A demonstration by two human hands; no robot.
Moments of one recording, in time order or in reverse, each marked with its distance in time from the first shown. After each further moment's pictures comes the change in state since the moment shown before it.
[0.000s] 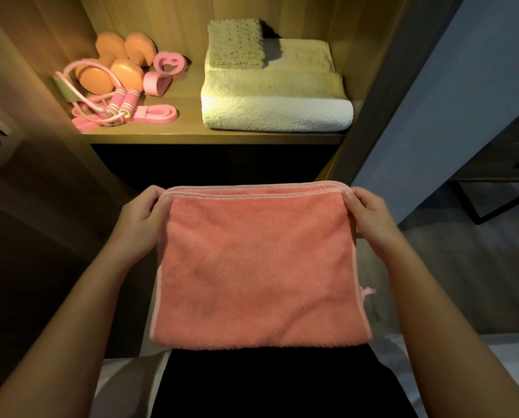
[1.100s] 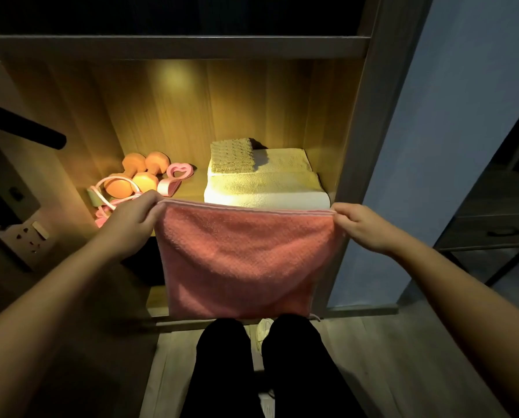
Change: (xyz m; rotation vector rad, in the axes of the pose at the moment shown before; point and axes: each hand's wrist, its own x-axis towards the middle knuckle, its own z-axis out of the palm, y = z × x) left_hand 0.085 0.087 -0.078 0.354 0.073 0.326; right_hand 0.046 -0.115 -0.066 -0.527 -0.176 -0.417
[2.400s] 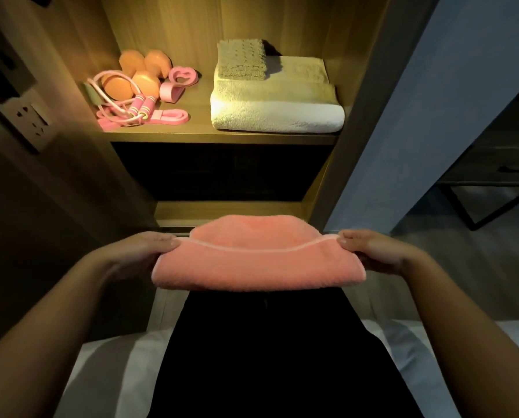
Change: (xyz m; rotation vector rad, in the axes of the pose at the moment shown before) left_hand -0.177 -0.056 0.083 -0.854 -0.740 -0.765; right_hand -0.139 0.060 0.114 0.891 -0.553 0.575
